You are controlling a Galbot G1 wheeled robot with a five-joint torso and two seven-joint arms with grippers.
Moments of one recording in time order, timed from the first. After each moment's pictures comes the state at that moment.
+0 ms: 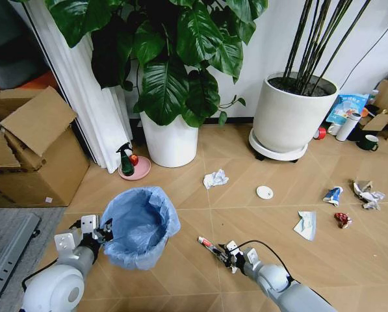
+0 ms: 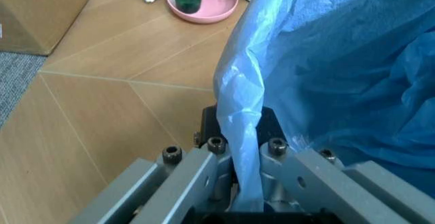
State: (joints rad) left arm 1.53 -1.10 -0.61 -2.17 -0.71 0.59 -0.32; right arm -1.06 1.11 -0.07 1.22 0.33 -0.06 -0.25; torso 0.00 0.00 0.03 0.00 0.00
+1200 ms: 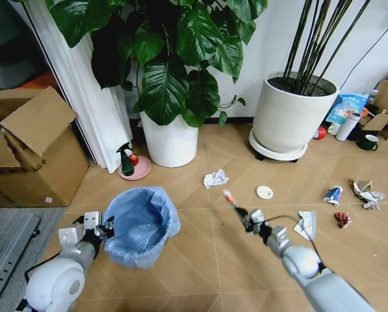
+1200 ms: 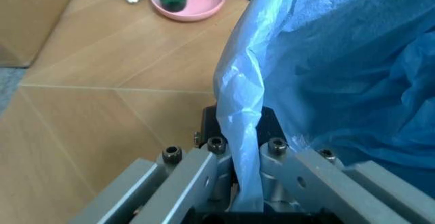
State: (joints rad) left arm 1.42 -1.01 -0.53 -2.09 -0.76 0.61 -0.32; right arm -1.13 0.97 0.22 1.66 0.32 0.06 -0.17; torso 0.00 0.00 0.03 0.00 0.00
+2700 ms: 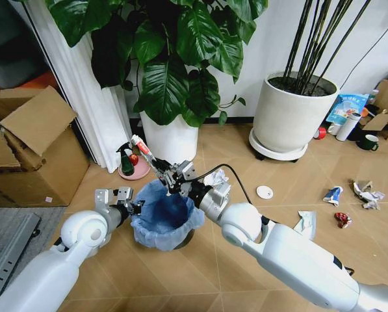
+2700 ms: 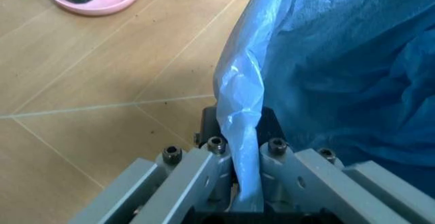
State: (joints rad) left arm 1.04 -0.87 -0.26 -1.93 -1.05 0.74 -0.34; right arm -0.66 1.04 -0.37 1.90 0.56 -0.02 0.05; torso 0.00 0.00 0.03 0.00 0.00
